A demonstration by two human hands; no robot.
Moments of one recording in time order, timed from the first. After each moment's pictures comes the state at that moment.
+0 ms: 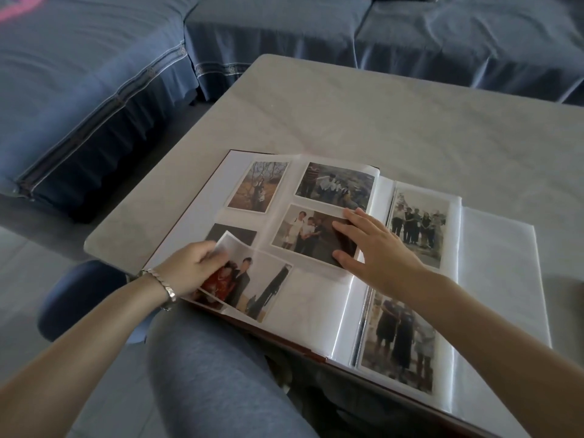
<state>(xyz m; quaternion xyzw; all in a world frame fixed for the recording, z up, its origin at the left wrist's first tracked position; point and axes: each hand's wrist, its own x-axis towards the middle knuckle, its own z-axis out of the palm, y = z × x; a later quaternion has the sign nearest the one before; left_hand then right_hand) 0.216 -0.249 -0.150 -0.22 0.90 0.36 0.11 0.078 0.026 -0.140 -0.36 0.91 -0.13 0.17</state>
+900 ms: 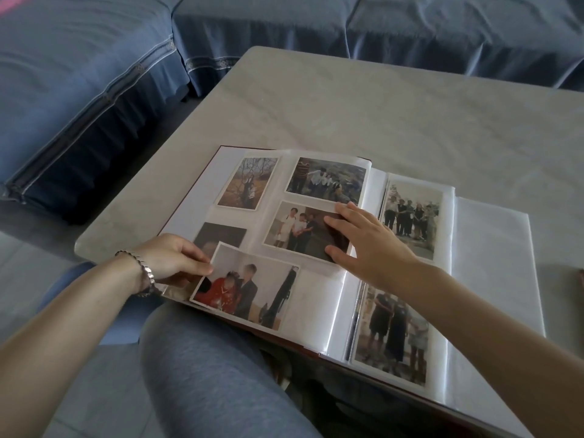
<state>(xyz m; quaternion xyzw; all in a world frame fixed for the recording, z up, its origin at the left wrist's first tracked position) 0.209 -0.258 -0.119 -0.36 0.78 0.46 0.21 0.079 0.027 -0.138 -0.37 0.90 -0.14 0.17</state>
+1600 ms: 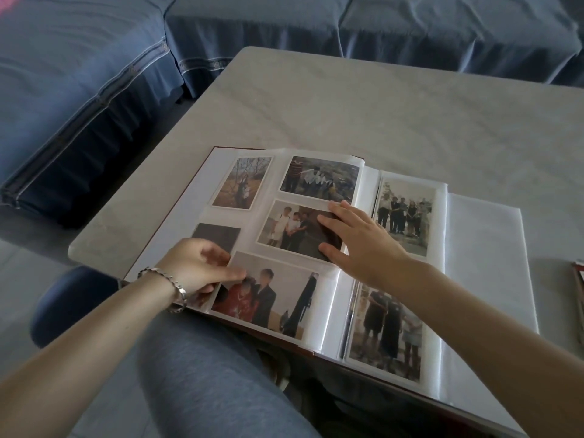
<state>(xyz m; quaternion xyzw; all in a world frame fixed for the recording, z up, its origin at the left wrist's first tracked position) 0.205 -0.209 -0.120 -0.33 0.82 0.44 0.13 0.079 0.026 -0.139 -0.37 0.91 -0.14 0.17</state>
